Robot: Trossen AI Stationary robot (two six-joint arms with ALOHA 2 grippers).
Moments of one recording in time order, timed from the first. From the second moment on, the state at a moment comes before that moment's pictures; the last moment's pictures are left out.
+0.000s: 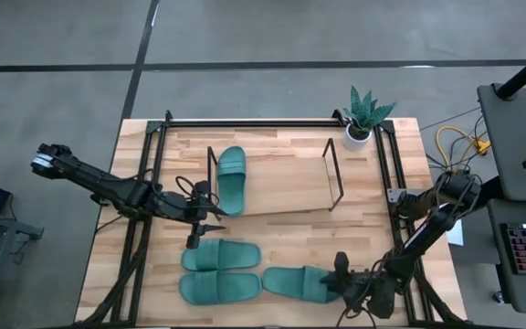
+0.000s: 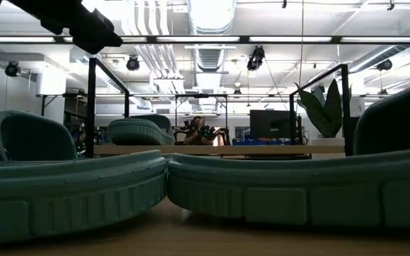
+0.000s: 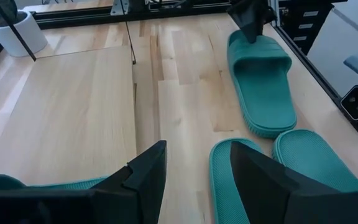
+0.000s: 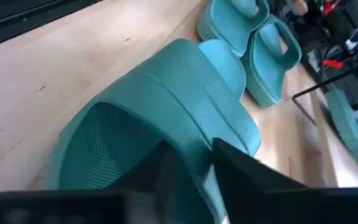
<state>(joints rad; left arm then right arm) -0.34 0.94 0.64 -0.17 -0.22 -0.09 1.01 1.70 0.70 0.18 0.79 -0.10</state>
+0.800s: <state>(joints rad) -0.34 0.95 0.63 -0.06 -0.35 0.08 1.00 1.42 0.73 0.22 1.29 -0.23</state>
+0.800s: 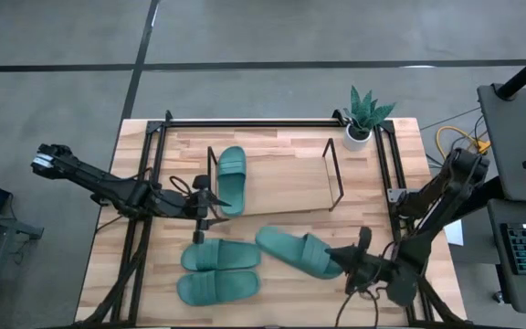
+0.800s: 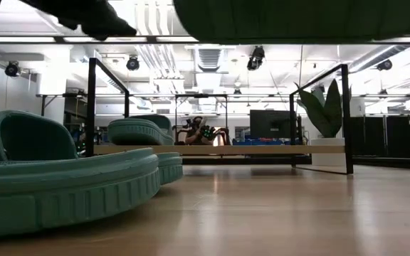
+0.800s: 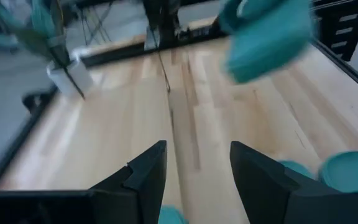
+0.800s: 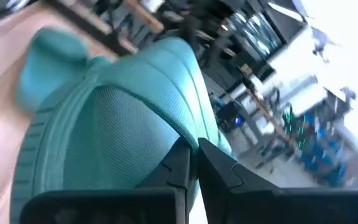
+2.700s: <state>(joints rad) -0.29 1.35 0.69 0.62 -0.18 0.74 0.99 1.26 0.71 0.23 1.25 -0.18</state>
